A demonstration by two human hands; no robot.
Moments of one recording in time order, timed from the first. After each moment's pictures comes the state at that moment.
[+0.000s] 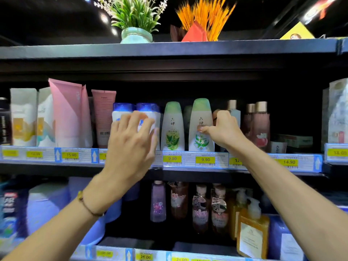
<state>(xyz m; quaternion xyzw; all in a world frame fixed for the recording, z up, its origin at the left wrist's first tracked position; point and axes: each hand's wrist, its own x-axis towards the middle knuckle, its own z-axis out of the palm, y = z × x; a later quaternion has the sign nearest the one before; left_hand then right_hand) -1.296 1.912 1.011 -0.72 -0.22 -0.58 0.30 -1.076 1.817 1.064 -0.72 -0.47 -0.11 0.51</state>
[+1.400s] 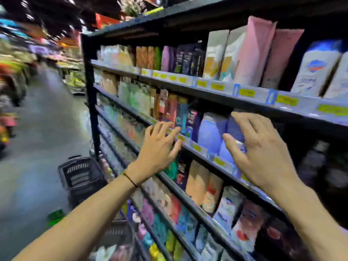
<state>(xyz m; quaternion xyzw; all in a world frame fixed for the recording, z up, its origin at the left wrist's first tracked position) -1.611 1.912 0.826 -0.72 -0.55 -0.33 0.26 -1.354 1.848 0.906 -0.47 -0.77 -0.25 0.34</state>
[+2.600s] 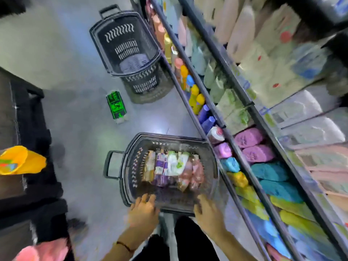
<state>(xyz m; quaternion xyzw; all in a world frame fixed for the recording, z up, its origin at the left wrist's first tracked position) -2.020 1.971 0.196 -0.44 -0.79 0.13 -0.40 -1.812 2.060 0.170 -0.58 -0.69 0.40 -0.14</state>
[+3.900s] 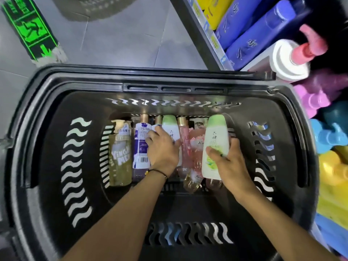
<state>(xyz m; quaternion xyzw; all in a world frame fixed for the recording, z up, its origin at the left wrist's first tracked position) -2.033 2.124 -0.253 -0.32 -0.86 0.00 -0.41 -1.864 2.150 -0.193 -0.71 -0.46 0.53 0.06</state>
